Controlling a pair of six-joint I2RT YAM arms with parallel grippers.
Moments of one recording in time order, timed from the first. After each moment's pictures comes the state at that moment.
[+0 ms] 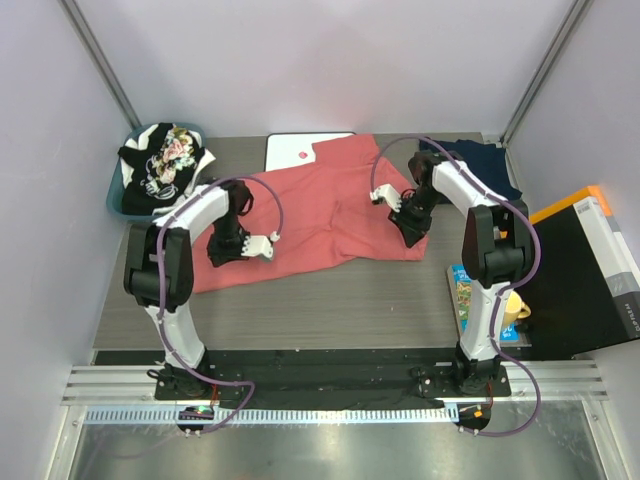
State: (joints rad) left arm -0.22 1.85 1.38 -1.28 -0.02 1.42; right arm 0.17 2.03 1.64 -1.19 -0.38 -1.00
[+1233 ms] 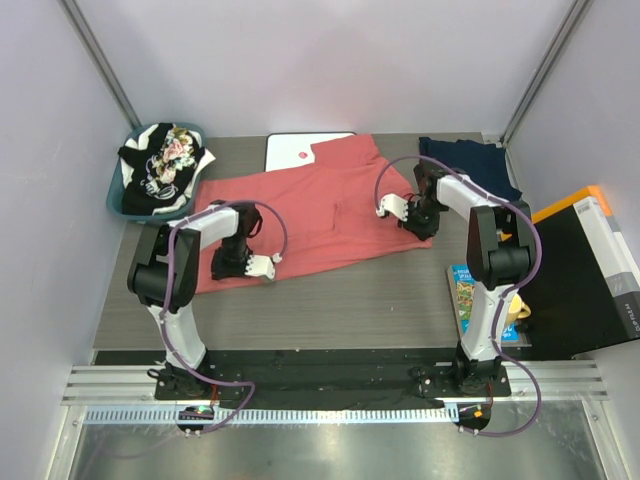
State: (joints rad) left arm -0.28 1.87 1.15 -1.04 -0.16 1.35; right arm 0.13 2.01 1.45 -0.86 -0.16 -1.22
